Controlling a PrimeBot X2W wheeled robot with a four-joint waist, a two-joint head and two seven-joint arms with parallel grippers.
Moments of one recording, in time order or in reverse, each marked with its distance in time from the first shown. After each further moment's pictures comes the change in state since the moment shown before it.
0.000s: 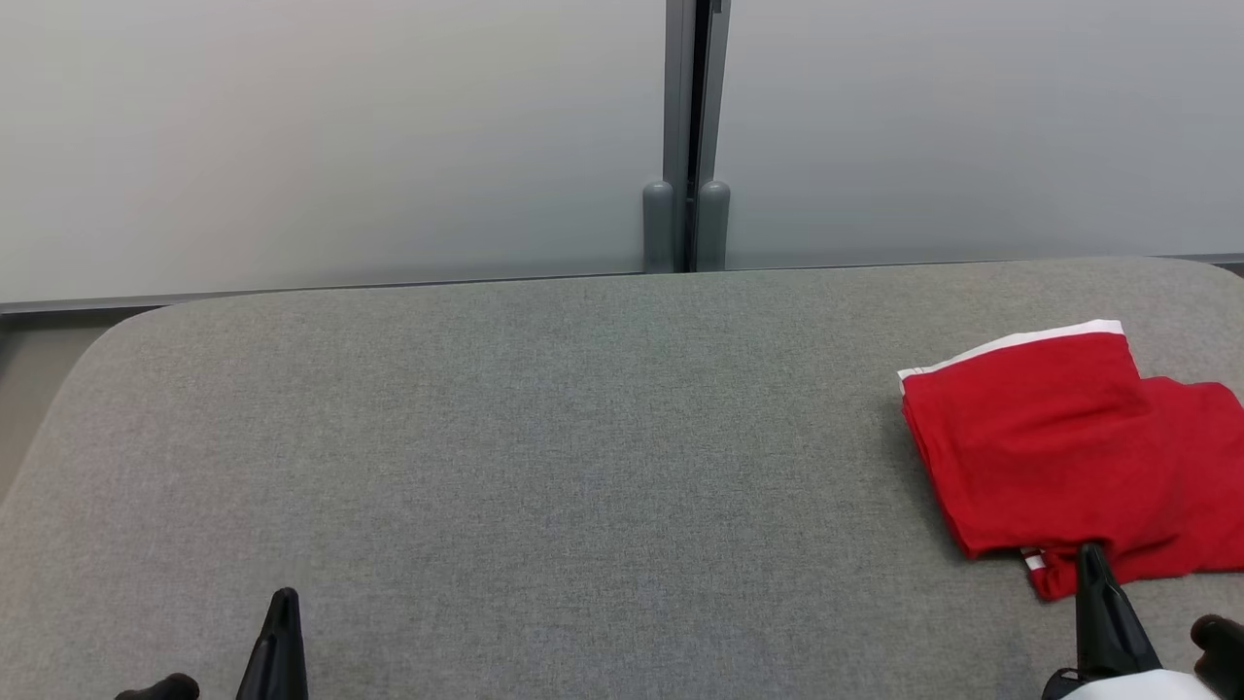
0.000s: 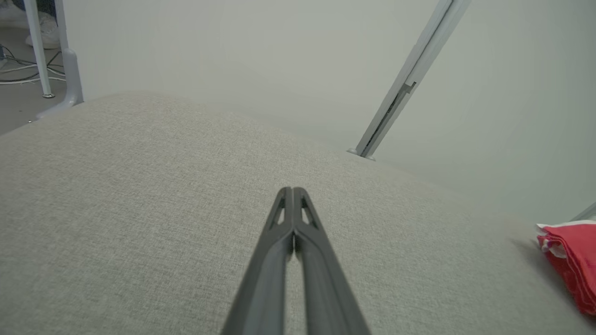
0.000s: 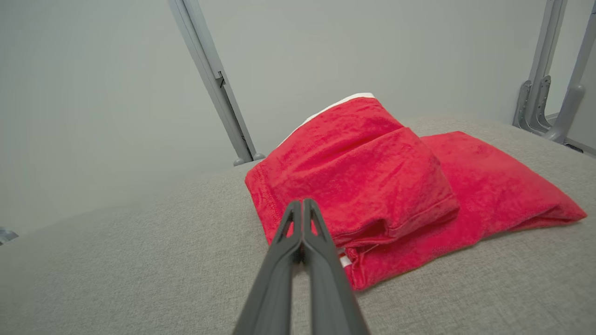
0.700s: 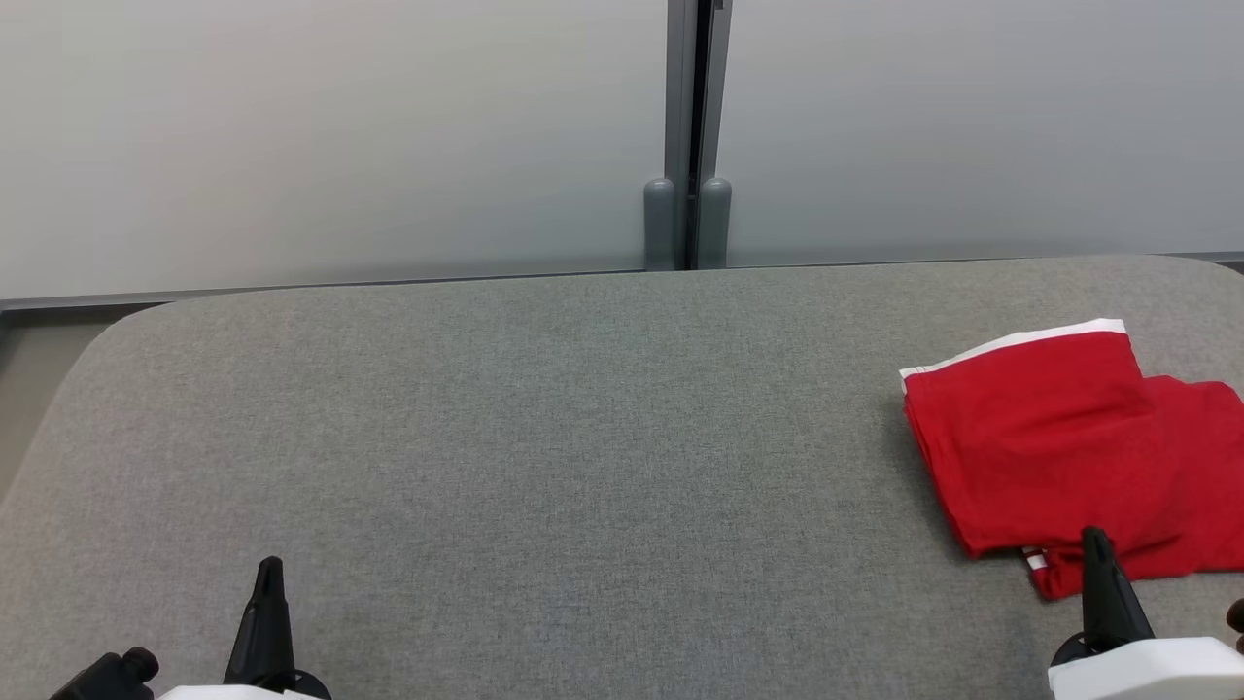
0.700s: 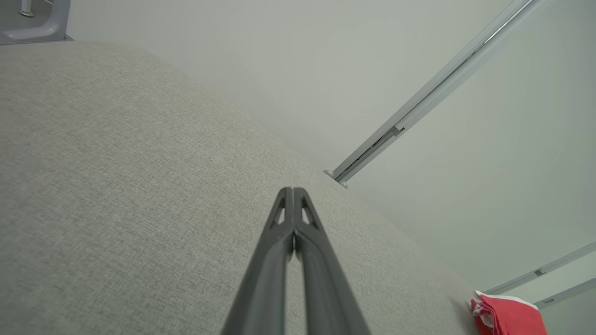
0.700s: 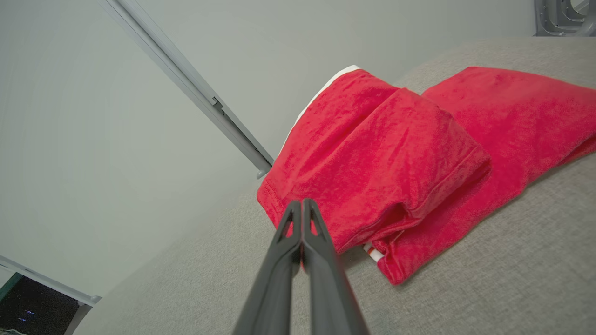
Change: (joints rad) left arm -0.069 0.004 0.012 0.009 -0.329 -0.004 0.086; right arm -0.052 -0.003 -0.008 0.014 0.356 0.000 0.087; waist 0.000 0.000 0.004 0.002
